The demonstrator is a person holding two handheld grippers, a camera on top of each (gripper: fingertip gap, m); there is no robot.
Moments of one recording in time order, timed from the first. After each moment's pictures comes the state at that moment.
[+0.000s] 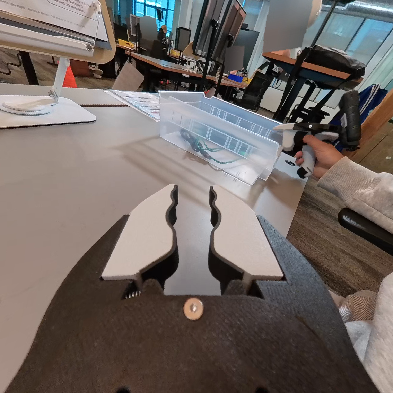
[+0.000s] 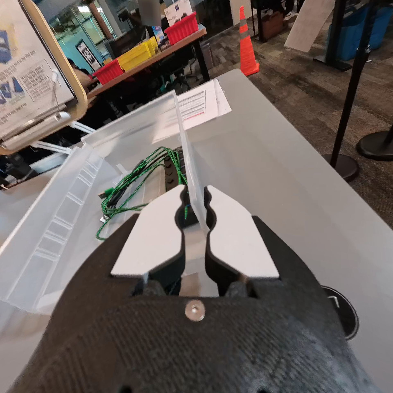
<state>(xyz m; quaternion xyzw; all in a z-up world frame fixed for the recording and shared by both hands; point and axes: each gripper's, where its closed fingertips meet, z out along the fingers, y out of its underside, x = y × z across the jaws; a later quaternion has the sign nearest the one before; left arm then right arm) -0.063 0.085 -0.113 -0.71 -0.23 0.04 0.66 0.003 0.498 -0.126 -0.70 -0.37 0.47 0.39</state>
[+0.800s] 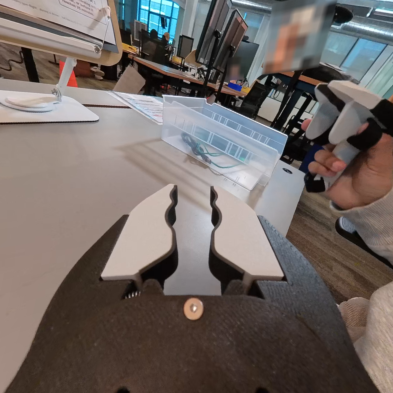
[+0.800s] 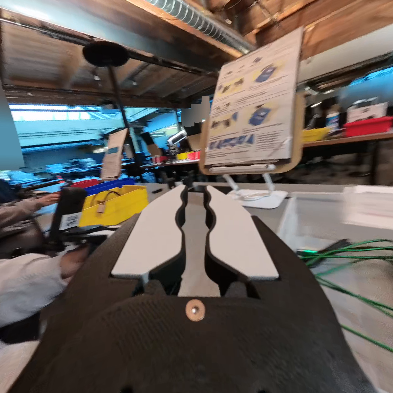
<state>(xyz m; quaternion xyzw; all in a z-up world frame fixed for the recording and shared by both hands) -0.068 0.080 -0.112 -0.70 -0.24 0.02 0.68 -0.001 0.242 0.000 -0.38 -0.47 0.70 0.38</state>
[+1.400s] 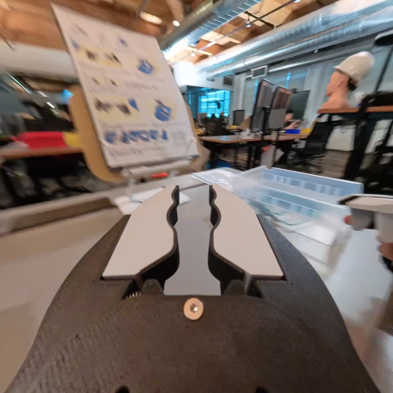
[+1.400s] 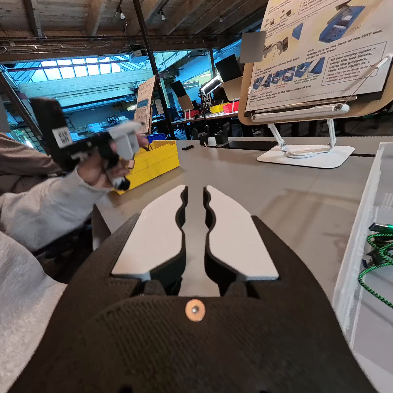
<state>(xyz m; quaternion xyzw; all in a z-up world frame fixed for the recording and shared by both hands) -0.124 -0.007 0.000 -0.61 -0.22 0.26 0.72 -0.013 0.182 -0.056 -0.38 -0.57 0.68 0.26</state>
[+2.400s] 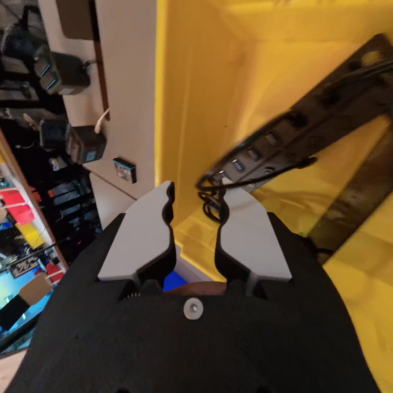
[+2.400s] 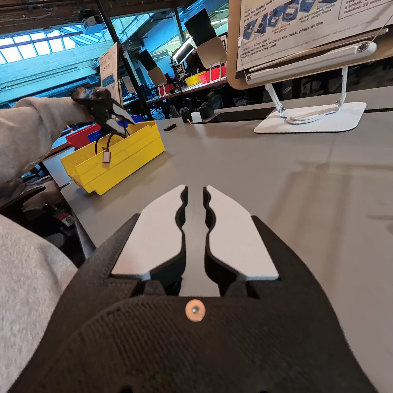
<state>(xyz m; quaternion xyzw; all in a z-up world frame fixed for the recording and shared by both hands) -0.386 -0.327 -0.117 -0.96 0.05 0.29 0.05 -0.056 0.132 -0.087 -0.47 -0.57 0.63 0.25</state>
